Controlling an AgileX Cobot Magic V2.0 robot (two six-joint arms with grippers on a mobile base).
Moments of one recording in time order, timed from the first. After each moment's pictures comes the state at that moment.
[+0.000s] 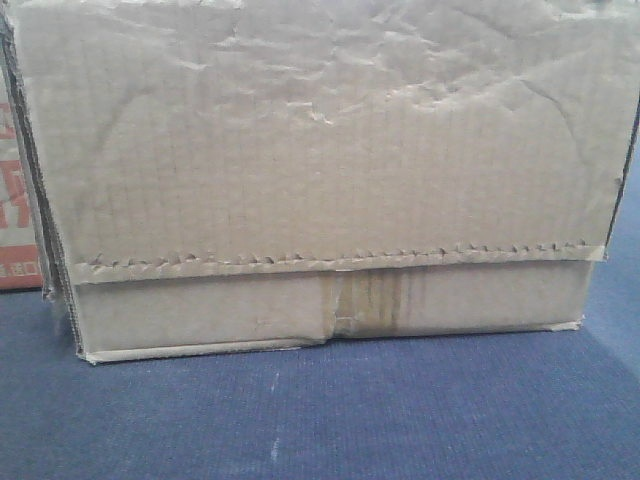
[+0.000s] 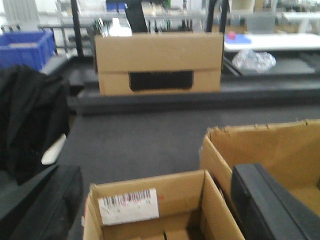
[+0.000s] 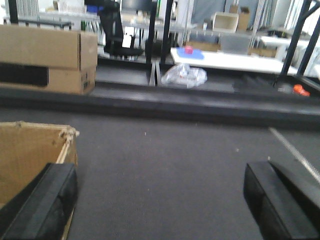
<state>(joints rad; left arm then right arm) -0.04 0.66 -1.01 0.01 0.57 0.03 0.01 0.67 -0.85 0.07 0.33 -0.12</state>
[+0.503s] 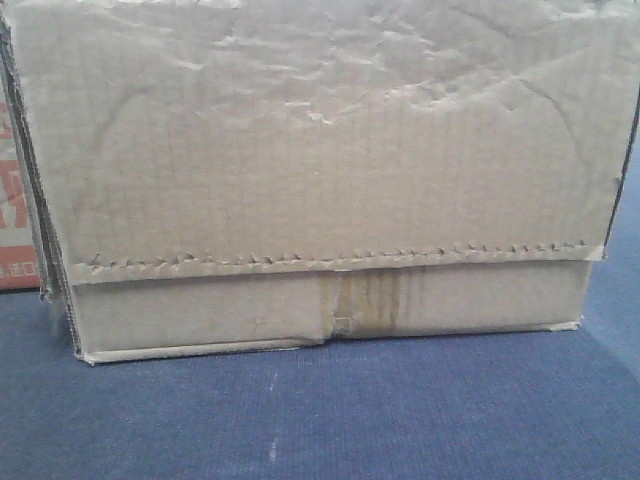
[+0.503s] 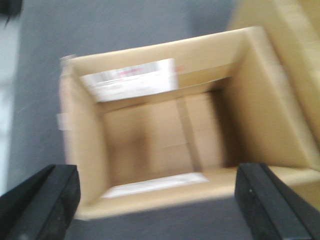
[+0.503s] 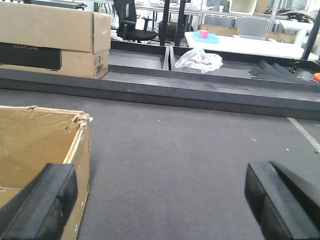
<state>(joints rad) 0.07 1.28 -1.42 0.04 1.10 0.08 0.06 0.71 -0.85 0.07 0.33 -0.12</state>
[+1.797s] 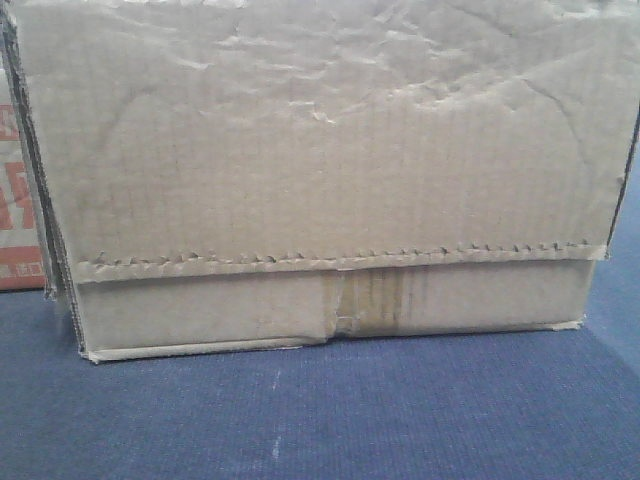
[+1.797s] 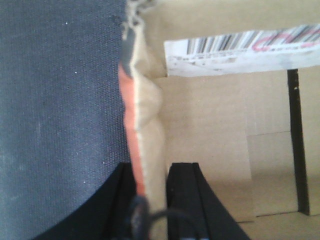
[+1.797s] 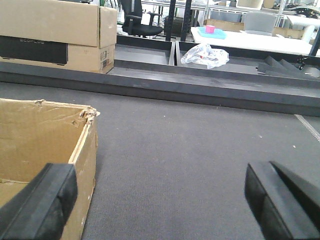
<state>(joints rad) 0.22 1.74 -1.54 -0.03 1.14 0.23 0.08 0.71 -0.85 0.07 0.35 -0.12</state>
